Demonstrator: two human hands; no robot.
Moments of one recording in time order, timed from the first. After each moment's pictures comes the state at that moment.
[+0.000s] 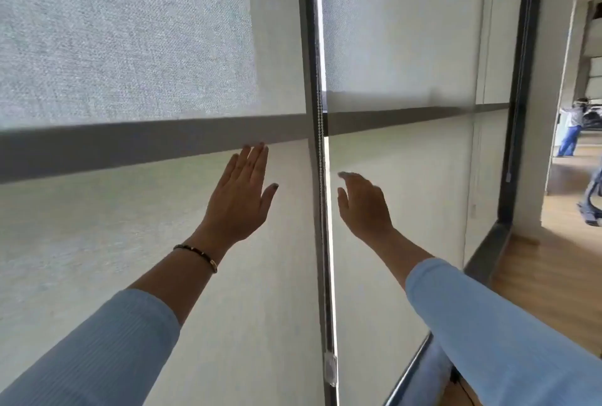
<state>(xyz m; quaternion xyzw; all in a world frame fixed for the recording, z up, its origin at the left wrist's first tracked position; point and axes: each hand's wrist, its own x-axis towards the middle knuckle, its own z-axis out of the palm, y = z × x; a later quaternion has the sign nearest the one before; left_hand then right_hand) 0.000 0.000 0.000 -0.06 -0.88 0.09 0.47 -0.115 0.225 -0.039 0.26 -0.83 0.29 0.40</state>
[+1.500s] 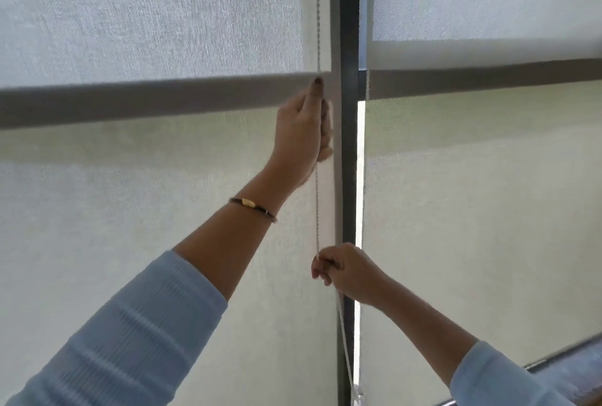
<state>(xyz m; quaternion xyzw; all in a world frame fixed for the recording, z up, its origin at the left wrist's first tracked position) -0.038 0.184 0.052 -0.06 -0.67 -0.60 0.44 -0.129 0.262 -0.138 0.57 -0.70 0.41 -0.11</state>
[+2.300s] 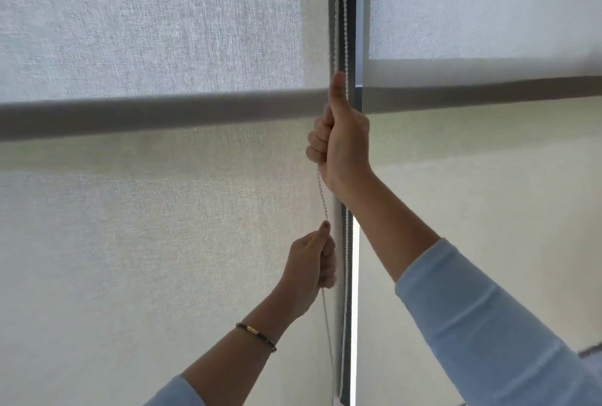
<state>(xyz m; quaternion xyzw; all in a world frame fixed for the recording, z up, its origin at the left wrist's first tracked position) -0.010 0.204 -0.097 0.12 -0.64 -0.71 0.27 -0.081 0.248 0.058 0.42 -0.33 0.83 -0.16</state>
